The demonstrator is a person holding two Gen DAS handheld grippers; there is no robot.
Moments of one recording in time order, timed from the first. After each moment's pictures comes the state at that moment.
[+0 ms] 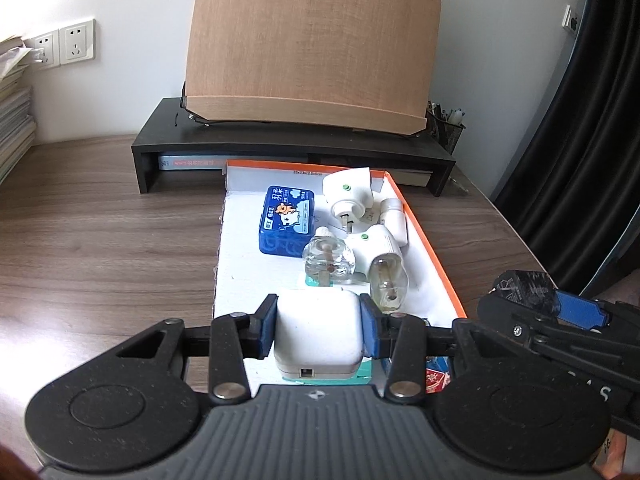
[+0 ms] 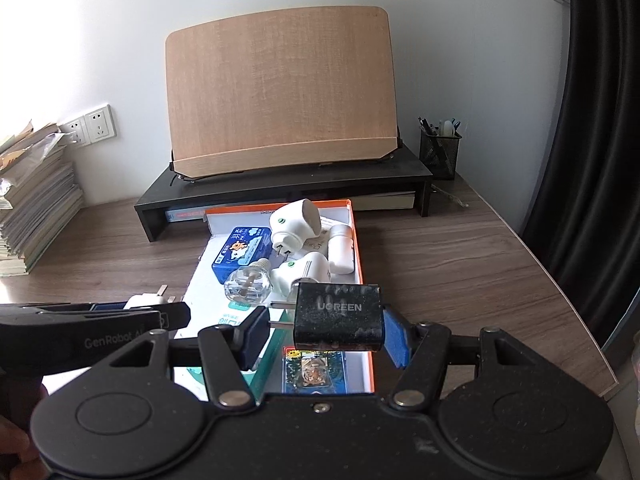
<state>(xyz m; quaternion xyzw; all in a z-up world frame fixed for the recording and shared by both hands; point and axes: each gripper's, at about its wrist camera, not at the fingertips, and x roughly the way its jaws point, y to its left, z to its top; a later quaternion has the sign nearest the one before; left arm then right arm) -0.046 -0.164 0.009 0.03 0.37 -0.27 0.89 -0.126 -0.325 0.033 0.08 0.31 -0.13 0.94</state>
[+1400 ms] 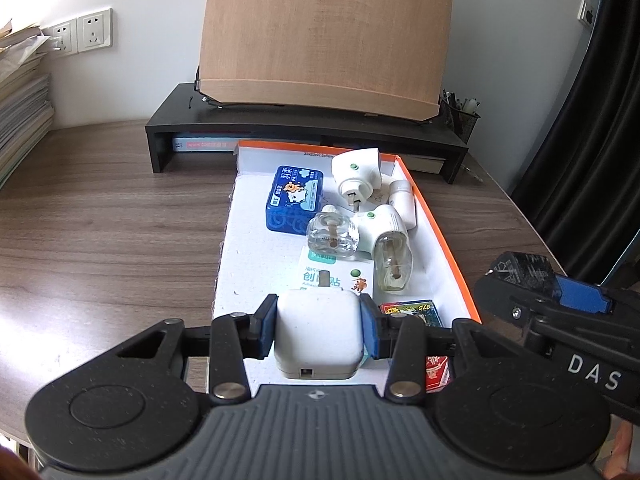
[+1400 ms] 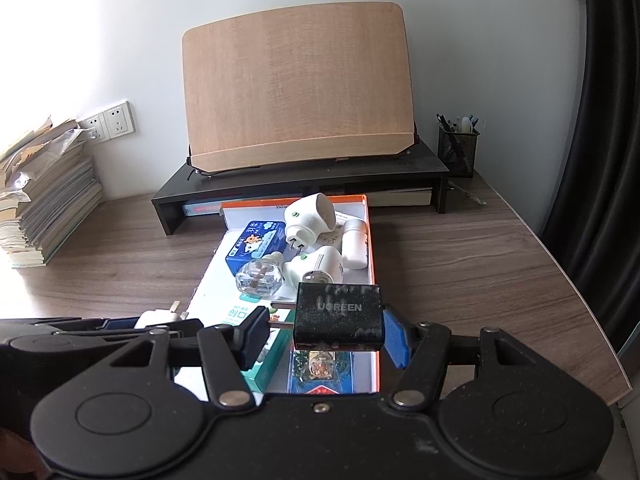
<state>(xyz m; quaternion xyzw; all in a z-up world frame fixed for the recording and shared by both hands) -0.060 -0.172 0.001 0.03 0.38 -0.24 0.89 -0.128 -0.330 0.027 0.08 0.31 -0.10 0.94</state>
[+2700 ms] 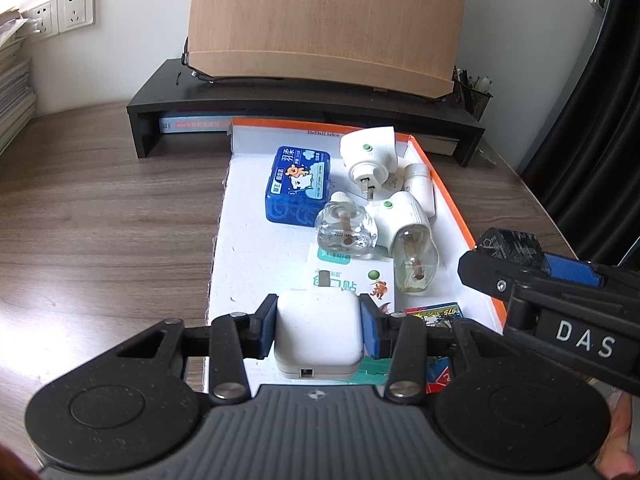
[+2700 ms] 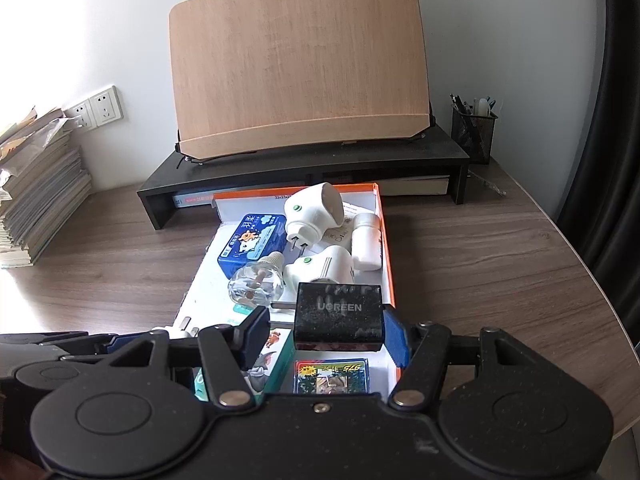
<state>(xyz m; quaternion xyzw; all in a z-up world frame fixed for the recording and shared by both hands) -0.022 -0.181 -0.022 0.04 0.41 -0.24 0.88 -0.076 -0.335 0.007 0.09 0.34 -0.10 0.93</state>
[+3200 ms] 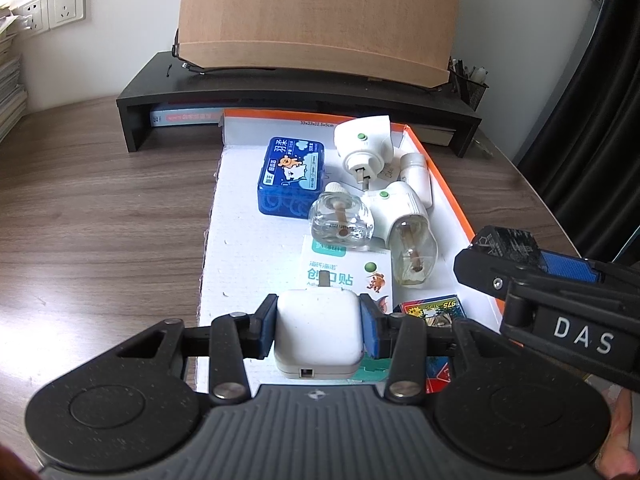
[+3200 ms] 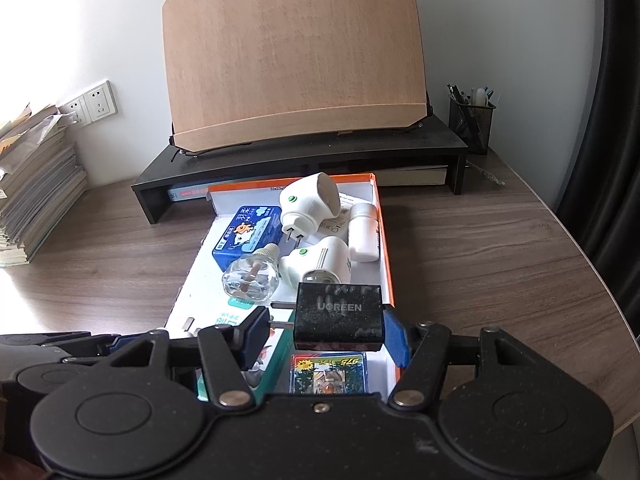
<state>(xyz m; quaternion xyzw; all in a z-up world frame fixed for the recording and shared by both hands) -0.020 -0.185 -0.027 0.04 0.42 -0.25 0.87 -0.075 -0.337 0.002 0.10 0.35 -0.10 0.93</state>
